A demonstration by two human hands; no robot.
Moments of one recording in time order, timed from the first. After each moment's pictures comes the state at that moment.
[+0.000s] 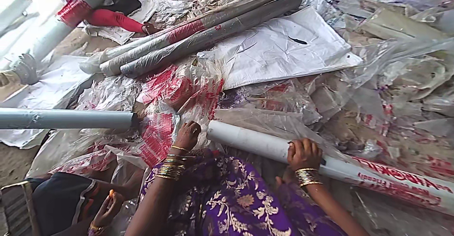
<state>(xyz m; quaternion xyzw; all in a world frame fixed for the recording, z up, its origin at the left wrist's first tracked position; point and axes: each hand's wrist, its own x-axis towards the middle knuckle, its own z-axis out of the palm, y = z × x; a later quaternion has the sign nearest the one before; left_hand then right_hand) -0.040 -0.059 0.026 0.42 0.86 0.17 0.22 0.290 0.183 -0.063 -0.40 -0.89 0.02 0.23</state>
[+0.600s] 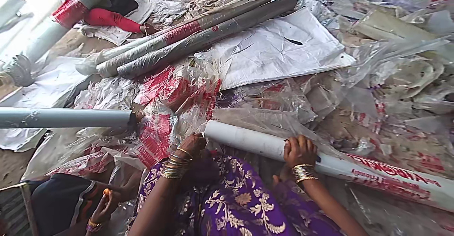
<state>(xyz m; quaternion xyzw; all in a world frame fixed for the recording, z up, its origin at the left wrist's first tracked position) -0.022 -0.052 0.011 0.46 0.81 0.03 0.37 0.288 0.188 -0.057 -0.40 -0.89 0.03 0.20</state>
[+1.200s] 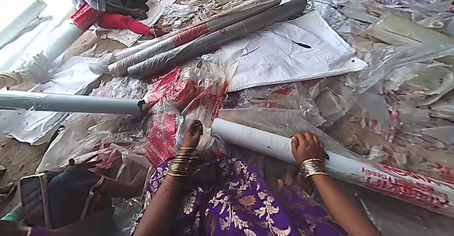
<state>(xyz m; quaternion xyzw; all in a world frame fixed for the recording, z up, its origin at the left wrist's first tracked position) -0.028 -0.058 -0.012 0.29 0.81 0.49 0.17 0.273 0.215 -0.040 -0.41 -0.90 0.10 0.11</state>
